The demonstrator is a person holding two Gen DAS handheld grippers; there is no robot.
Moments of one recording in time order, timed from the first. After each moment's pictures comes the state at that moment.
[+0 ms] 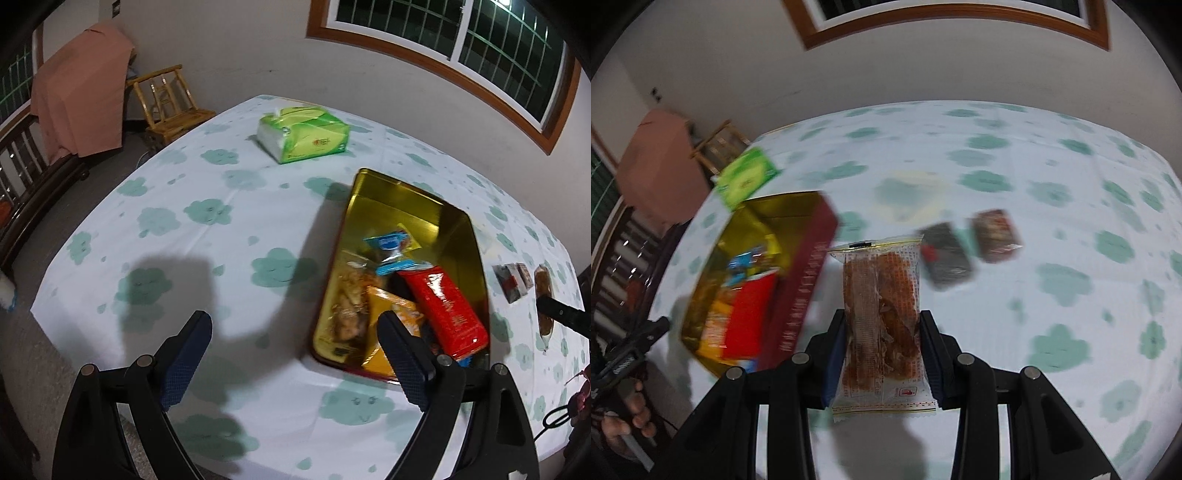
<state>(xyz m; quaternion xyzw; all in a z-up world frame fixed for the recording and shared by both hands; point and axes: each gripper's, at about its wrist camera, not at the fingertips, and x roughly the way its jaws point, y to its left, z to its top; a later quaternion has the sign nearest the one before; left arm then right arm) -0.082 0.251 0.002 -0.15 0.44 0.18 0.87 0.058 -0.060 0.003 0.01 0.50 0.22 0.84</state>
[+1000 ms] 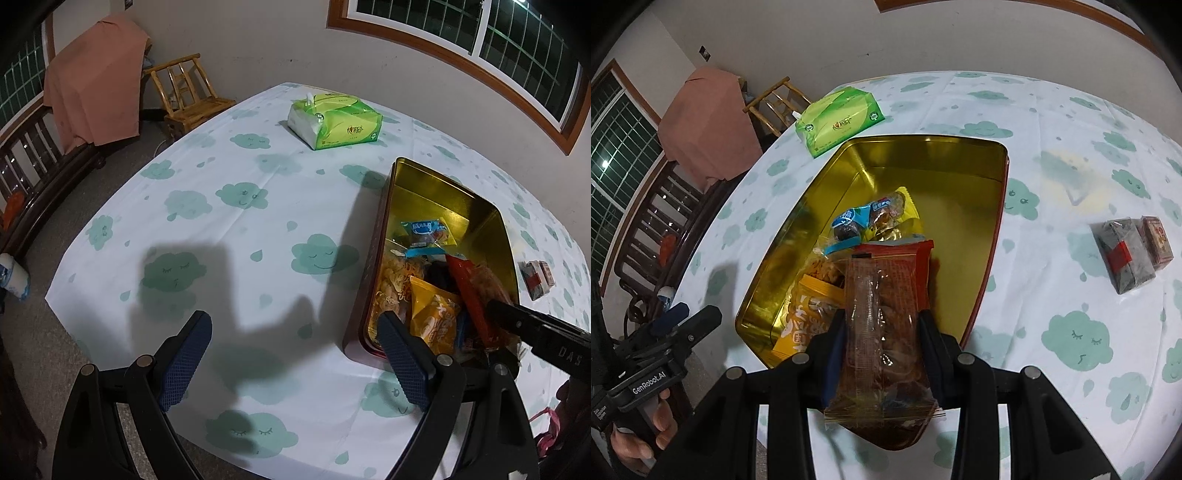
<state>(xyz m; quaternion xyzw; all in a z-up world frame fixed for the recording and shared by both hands) -0.090 0.270 -0.009 -0.15 0.46 0.21 0.85 0.032 0.073 -0.029 -0.01 0.52 0.31 0.79</state>
